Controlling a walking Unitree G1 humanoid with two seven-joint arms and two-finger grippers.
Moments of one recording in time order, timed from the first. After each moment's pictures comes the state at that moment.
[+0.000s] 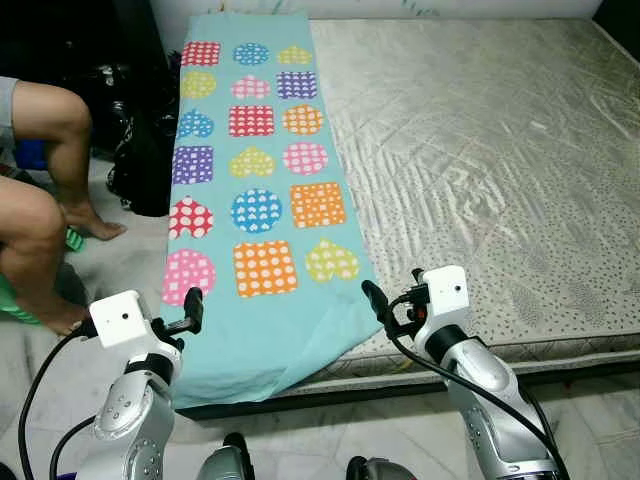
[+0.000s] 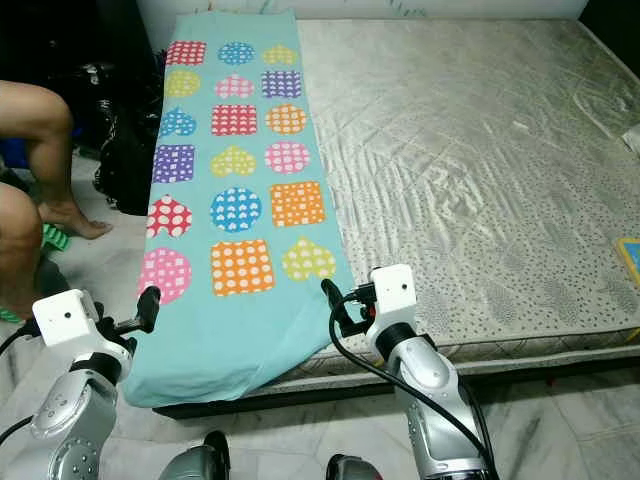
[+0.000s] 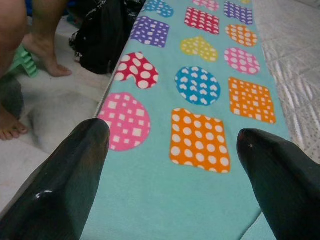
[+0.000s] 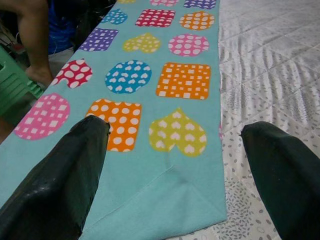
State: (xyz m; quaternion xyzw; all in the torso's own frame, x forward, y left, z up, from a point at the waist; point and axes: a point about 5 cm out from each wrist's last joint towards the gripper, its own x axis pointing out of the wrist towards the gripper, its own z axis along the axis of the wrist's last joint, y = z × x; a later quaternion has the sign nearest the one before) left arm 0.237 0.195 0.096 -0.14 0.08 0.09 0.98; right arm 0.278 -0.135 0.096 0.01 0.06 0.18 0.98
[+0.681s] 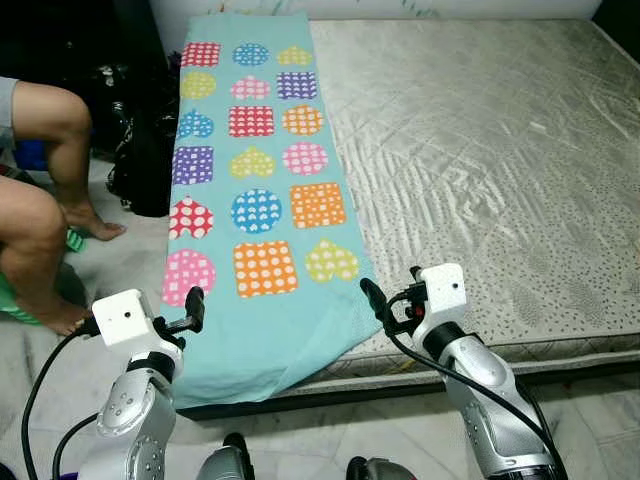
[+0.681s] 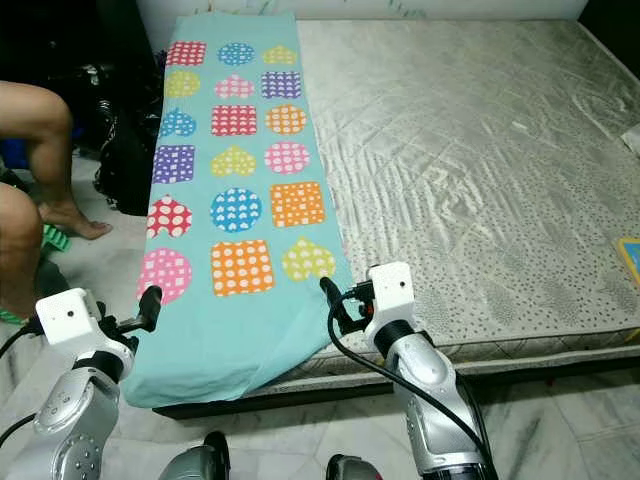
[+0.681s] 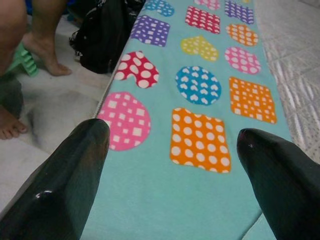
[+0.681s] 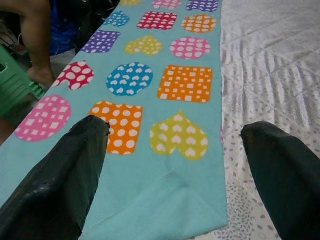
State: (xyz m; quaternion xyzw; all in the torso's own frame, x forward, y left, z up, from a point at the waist) left arm 0.240 0.195 0.094 -0.14 0.08 0.10 0.98; right arm 0.283 -0.133 0.096 0.00 0.06 0.18 0.98
